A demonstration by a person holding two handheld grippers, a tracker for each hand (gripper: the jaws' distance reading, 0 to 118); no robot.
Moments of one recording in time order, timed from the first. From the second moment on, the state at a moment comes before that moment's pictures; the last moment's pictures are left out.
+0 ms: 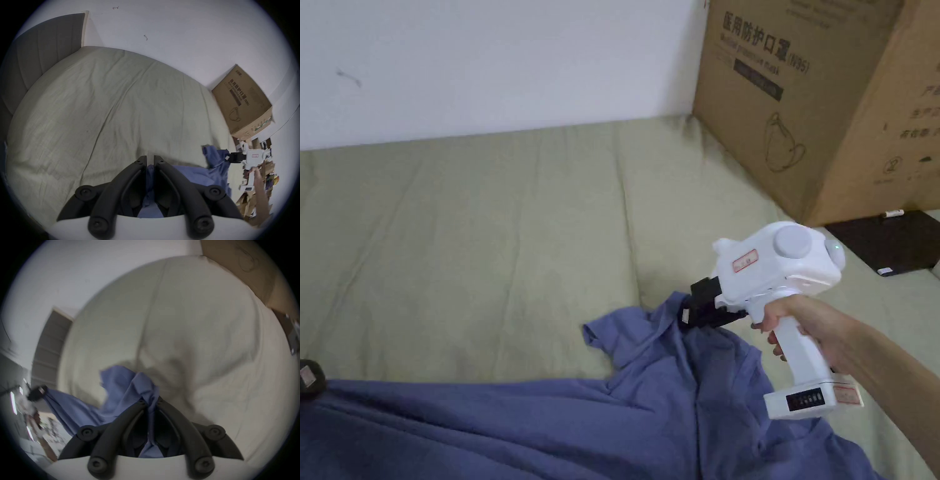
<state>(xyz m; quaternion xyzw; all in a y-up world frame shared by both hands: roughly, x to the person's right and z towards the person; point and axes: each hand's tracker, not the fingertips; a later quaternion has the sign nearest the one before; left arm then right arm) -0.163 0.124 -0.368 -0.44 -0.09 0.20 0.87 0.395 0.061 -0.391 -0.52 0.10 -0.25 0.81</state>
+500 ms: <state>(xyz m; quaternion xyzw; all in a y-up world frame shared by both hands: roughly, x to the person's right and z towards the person) -0.229 0.290 -0.315 -0.31 -0.14 0.23 0.91 0.471 0.271 -0.308 -0.34 0.11 -0.33 0.87</state>
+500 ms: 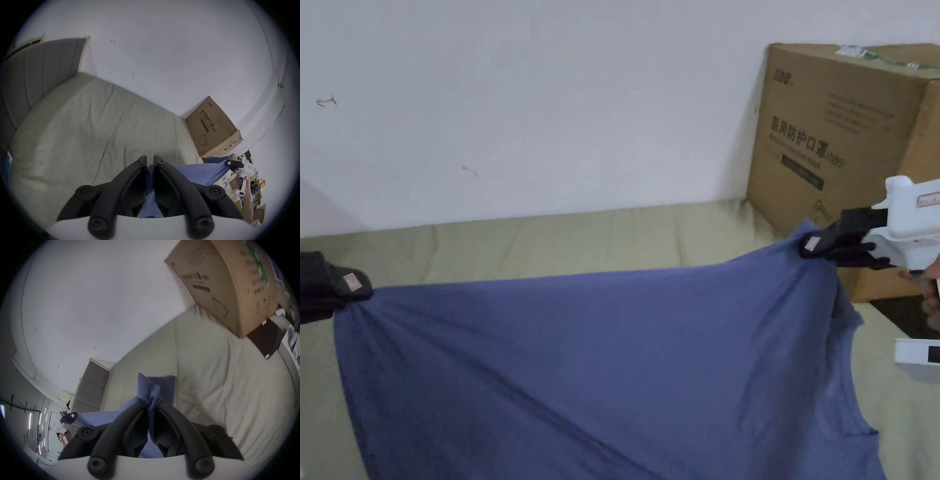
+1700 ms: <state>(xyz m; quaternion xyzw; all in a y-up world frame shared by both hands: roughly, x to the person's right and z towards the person) -0.265 0.507 -0.574 -0.13 -0.05 0.14 0.98 0.330 0.511 -0.477 -0.14 0.12 -0.24 0.95</state>
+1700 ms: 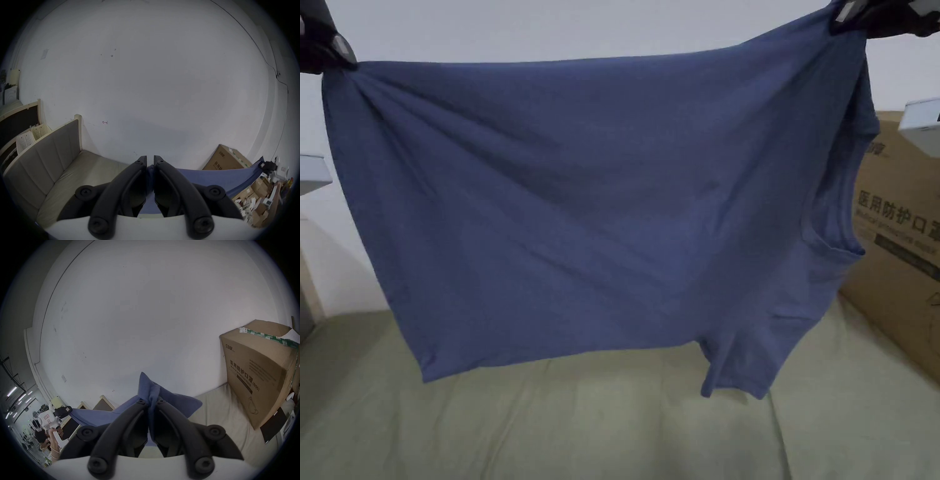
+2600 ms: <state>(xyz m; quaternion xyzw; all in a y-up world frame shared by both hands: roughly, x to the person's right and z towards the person) -0.225 0.057 -0.565 -0.44 0.04 0.07 0.90 0.362 0.055 -0.529 -0.47 0.01 -0.29 0.83</state>
